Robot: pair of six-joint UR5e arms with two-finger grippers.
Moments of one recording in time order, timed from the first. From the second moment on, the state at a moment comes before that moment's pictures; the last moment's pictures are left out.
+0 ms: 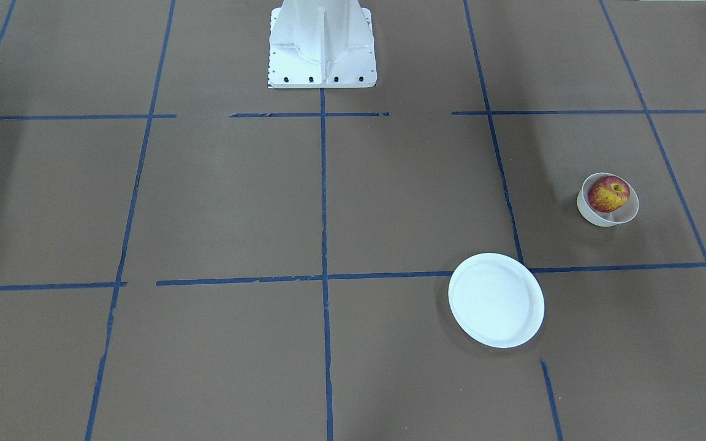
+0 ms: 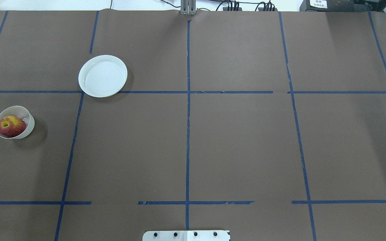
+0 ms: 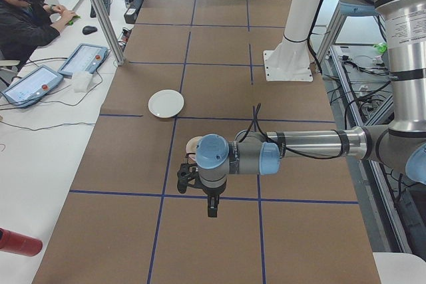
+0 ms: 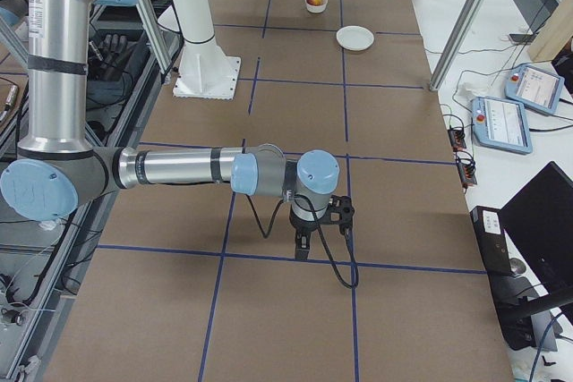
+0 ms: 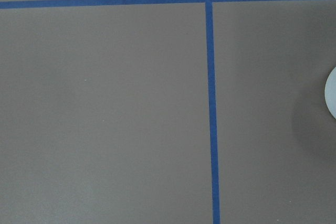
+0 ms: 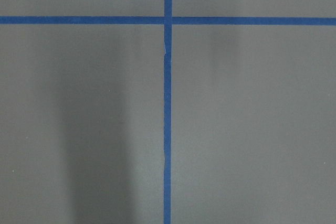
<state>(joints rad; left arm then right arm) -1.60 -1.34 -1.75 -1.59 -2.32 0.07 1.55 -1.68 1.76 -1.72 2.31 -0.02</state>
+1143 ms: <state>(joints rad) -1.60 -1.34 -1.75 -1.59 -2.30 0.07 1.54 -1.68 1.76 -1.72 2.31 -0.02</state>
